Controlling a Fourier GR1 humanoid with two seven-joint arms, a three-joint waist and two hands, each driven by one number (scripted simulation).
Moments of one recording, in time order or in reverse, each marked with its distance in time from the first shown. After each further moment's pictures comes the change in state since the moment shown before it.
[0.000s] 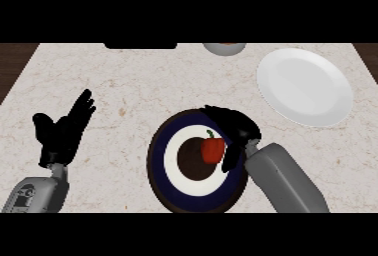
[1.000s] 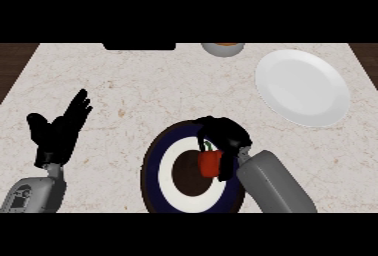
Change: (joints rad) left arm 0.002 -0.027 0.064 -0.002 -0.036 -0.046 0.005; right arm 0.042 0.061 0.010 -0.015 0.128 0.019 -0.126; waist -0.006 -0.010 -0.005
